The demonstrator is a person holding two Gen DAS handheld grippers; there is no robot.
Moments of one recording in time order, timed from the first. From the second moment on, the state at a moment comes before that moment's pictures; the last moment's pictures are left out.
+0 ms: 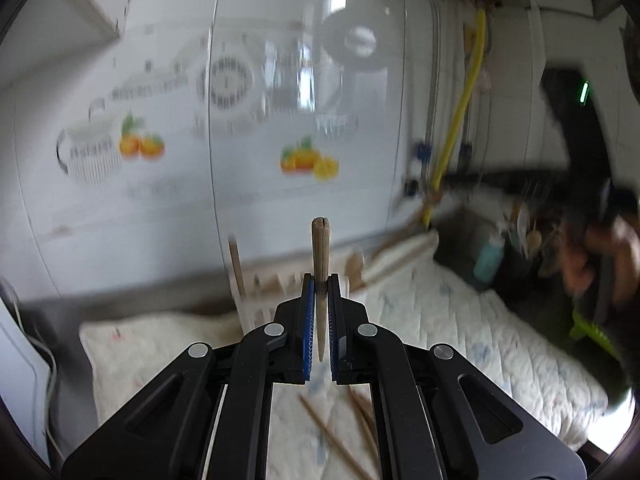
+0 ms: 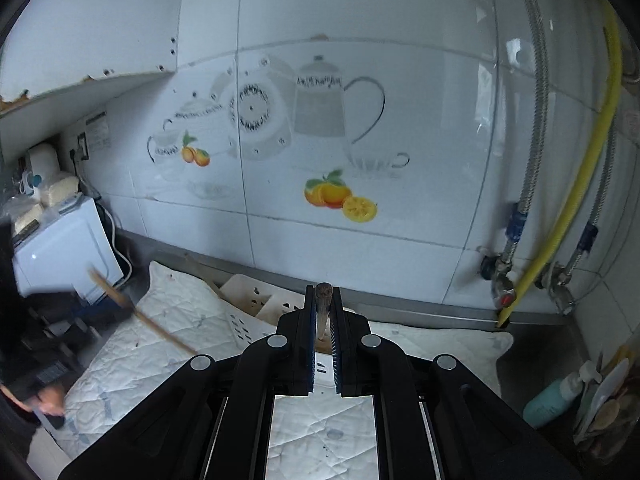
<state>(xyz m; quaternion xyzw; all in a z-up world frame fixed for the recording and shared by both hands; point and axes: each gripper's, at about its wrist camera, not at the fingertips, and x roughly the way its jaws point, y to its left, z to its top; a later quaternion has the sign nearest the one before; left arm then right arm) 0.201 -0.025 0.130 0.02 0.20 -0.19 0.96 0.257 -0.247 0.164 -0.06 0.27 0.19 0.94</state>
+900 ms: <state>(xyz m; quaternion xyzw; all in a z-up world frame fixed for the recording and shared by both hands) 0.291 -0.023 0.132 0.01 0.20 -0.11 0.97 0.282 -0.242 0.119 -0.07 0.30 0.18 0.93</state>
